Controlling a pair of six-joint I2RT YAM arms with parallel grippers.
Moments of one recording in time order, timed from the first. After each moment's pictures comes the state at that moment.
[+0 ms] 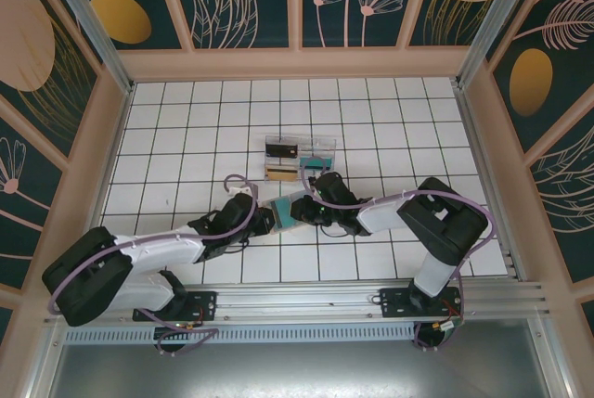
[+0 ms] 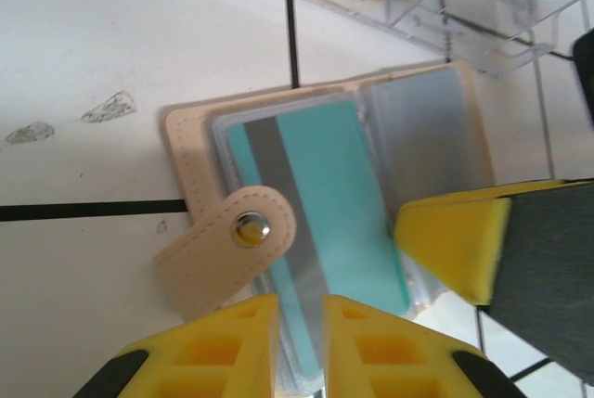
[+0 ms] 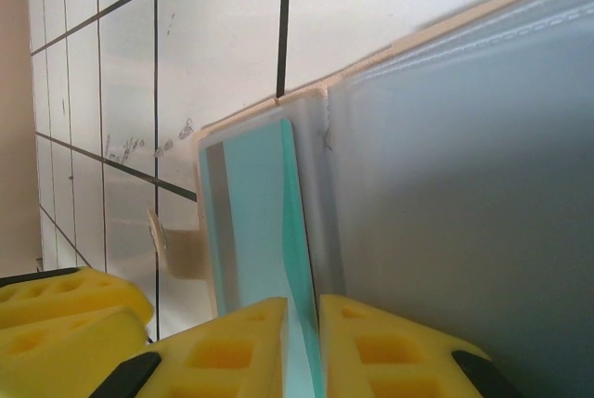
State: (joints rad) left arm -0.84 1.30 0.39 0.14 -0.07 -0.94; right arm 0.82 1.70 0.61 0.39 -0.31 0.96
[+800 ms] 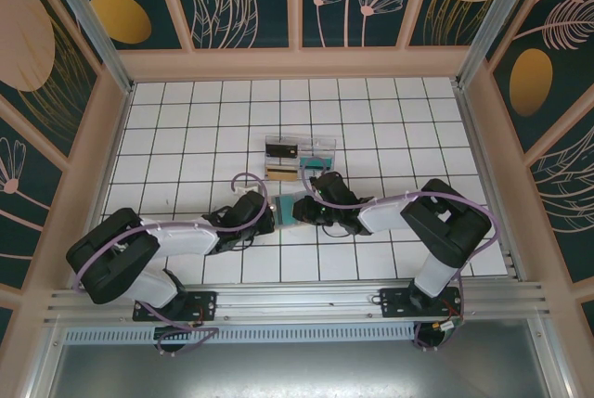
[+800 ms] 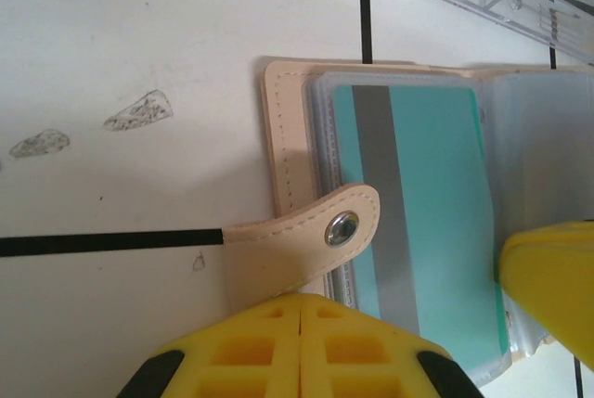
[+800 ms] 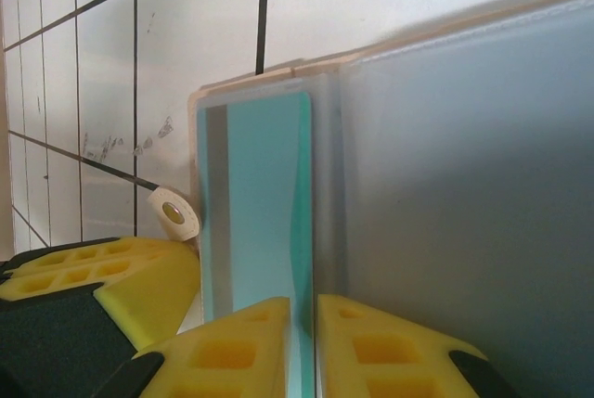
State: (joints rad) left arm -0.84 1.46 0.46 0.14 -0.12 -0.94; right arm 0.82 1.68 0.61 0.33 -0.29 0.93
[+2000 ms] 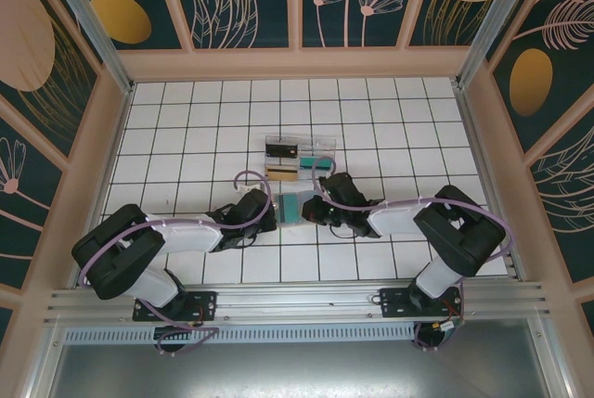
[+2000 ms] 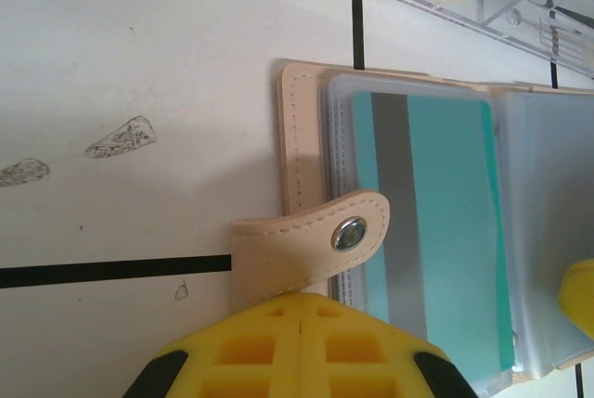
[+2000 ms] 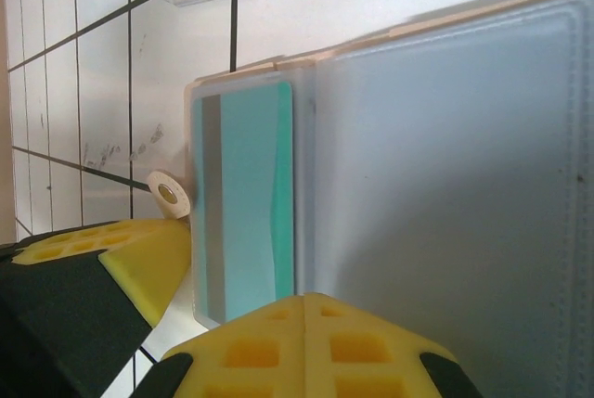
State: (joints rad) left arm -0.84 1.49 0.49 0.13 -0.14 -0.94; right arm 0.78 1.59 0.55 0.31 -0.28 0.93
